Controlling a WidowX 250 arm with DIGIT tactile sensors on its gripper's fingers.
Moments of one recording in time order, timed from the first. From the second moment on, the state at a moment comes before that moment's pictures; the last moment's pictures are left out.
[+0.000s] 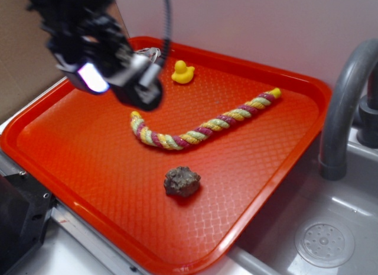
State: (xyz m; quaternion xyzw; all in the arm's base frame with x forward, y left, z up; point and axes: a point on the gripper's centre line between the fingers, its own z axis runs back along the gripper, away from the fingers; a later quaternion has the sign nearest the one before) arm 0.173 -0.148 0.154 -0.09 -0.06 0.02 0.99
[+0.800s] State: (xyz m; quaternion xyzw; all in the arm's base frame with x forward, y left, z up) arm 0.190 -0.164 0.056 -0.11 0.02 -0.01 0.99
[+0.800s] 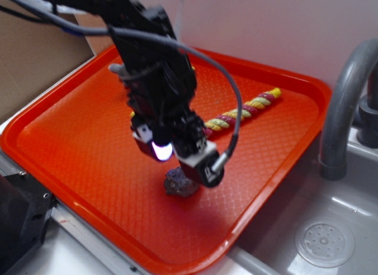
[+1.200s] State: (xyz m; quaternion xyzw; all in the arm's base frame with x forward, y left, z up) arm 0.185 -0.170 0.034 -0.11 0.04 -0.04 0.99
